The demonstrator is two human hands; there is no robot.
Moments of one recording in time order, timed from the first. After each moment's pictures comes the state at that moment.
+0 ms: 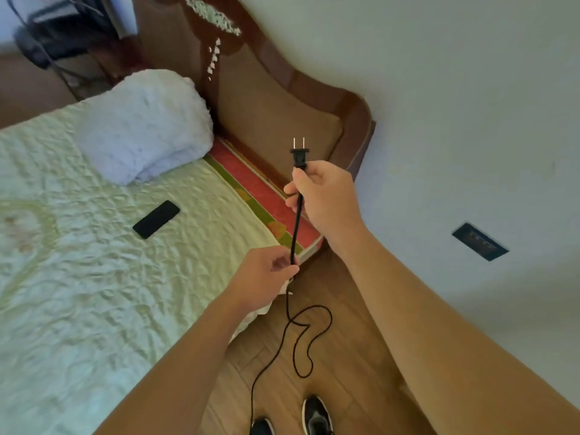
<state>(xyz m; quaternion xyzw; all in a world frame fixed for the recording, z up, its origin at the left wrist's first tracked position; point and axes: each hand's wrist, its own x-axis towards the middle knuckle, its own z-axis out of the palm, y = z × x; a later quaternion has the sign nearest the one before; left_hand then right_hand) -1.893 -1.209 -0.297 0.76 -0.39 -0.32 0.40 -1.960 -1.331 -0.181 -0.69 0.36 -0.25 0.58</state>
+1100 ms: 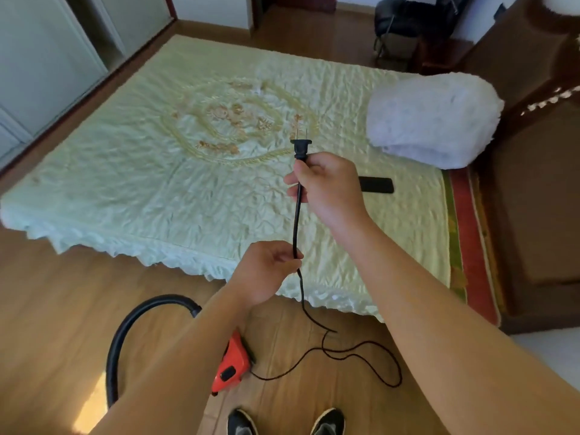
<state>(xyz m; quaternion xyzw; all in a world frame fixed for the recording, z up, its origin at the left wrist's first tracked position) -1.928 -0.860 -0.290 0.81 0.06 -0.13 0.57 -1.853 -0.987 -0.181 -0.76 0.01 0.05 0.64</state>
